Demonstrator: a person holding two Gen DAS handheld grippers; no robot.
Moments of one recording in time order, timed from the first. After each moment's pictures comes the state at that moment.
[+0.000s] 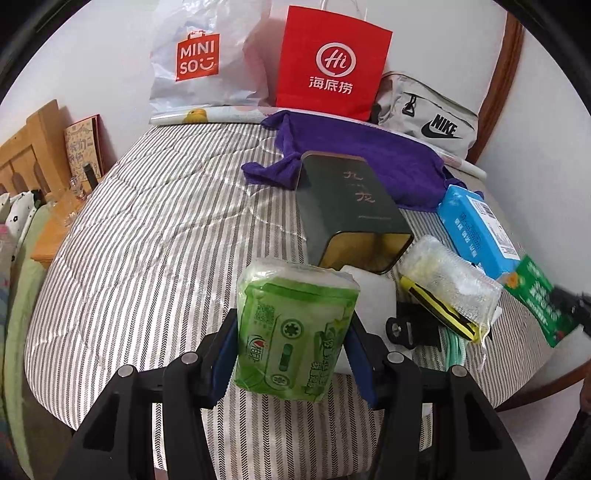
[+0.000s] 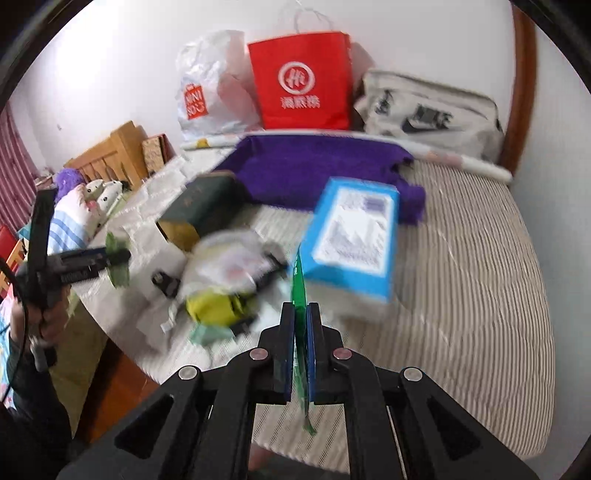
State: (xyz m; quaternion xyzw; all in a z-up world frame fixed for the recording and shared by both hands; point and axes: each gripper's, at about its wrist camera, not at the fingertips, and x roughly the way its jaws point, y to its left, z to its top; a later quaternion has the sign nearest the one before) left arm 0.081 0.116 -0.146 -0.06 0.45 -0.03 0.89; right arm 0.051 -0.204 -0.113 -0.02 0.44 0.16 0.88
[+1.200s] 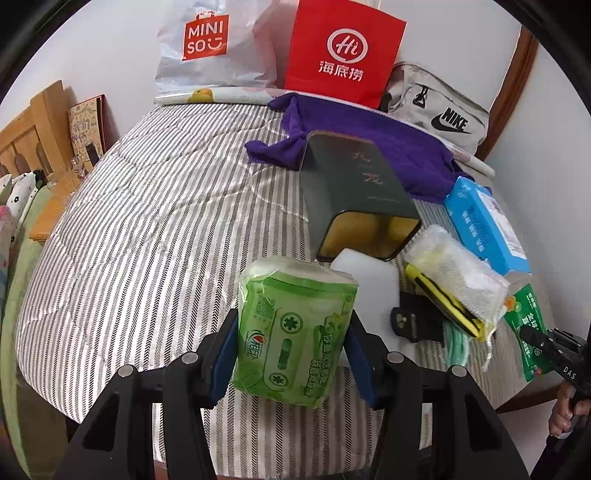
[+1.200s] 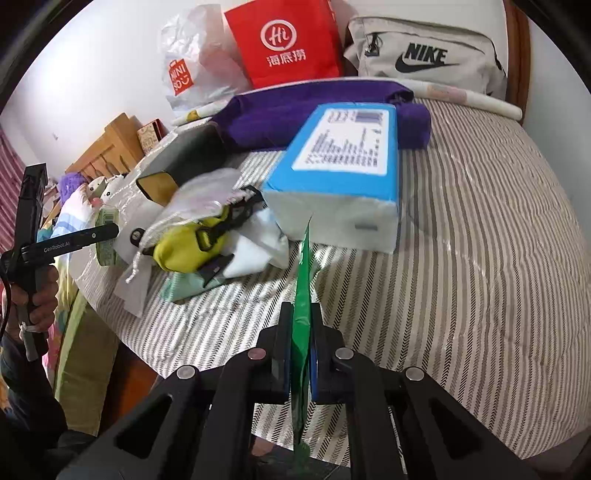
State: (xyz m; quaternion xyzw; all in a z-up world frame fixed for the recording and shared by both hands) left arm 0.080 0.113 -0.155 -0.08 0.47 -0.02 0.88; right arm 0.053 -0.216 -0.176 0.02 0.47 0.18 0.86
